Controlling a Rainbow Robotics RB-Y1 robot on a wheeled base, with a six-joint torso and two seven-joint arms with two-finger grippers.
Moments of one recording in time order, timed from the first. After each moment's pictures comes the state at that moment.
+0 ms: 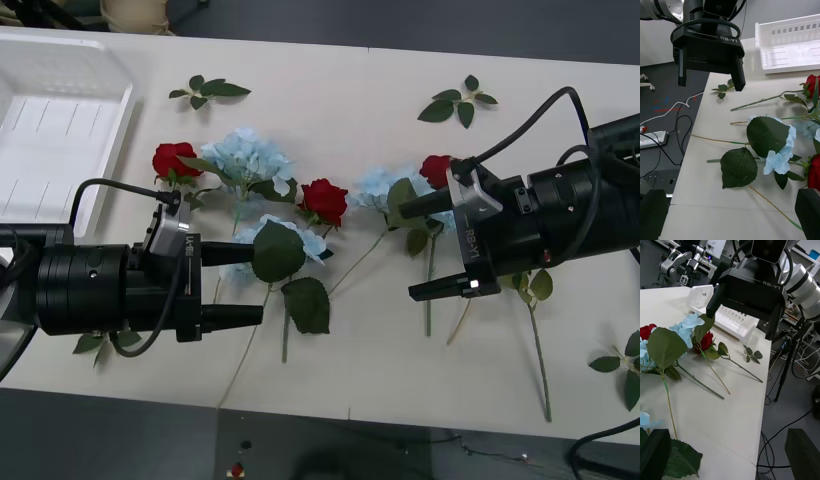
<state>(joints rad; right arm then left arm) -0.33 -0.48 -0.08 -1.89 -1.54 1.63 2.67 -0.05 0.62 -0.11 -1.89 1.87 1.16 -2.67</state>
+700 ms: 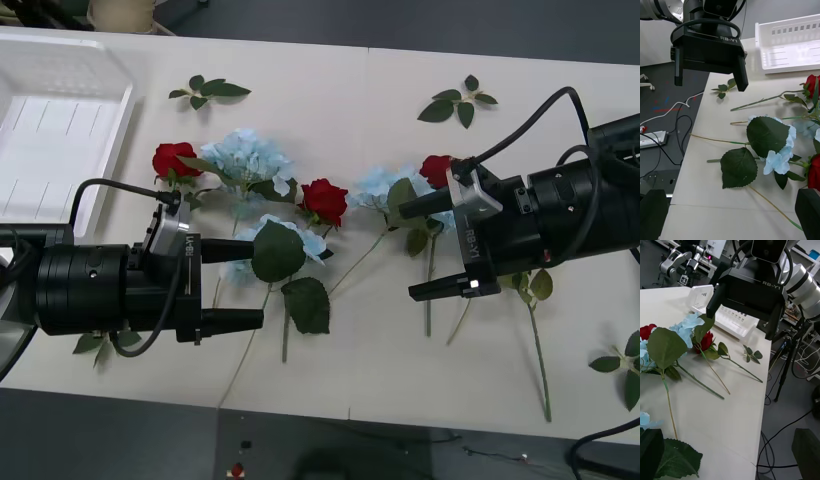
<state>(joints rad) -0.33 -0.48 -0.08 -1.89 -1.54 1.63 2.67 -0.05 0.62 -0.11 -1.89 1.87 1.16 -2.67</state>
